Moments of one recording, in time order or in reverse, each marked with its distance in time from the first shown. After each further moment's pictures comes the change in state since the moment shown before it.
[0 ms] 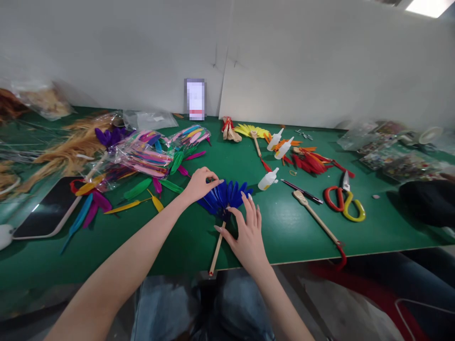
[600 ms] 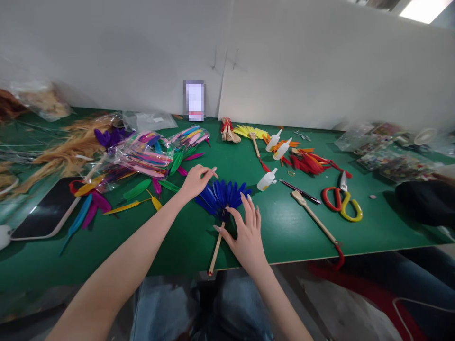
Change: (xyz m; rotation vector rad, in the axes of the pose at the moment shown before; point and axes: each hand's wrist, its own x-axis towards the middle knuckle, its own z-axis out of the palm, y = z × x) left_hand 0.003 -0.001 -0.009 -0.021 0.061 -0.023; right_hand 0.001 -0.001 -0.001 -0.014 0.002 0.006
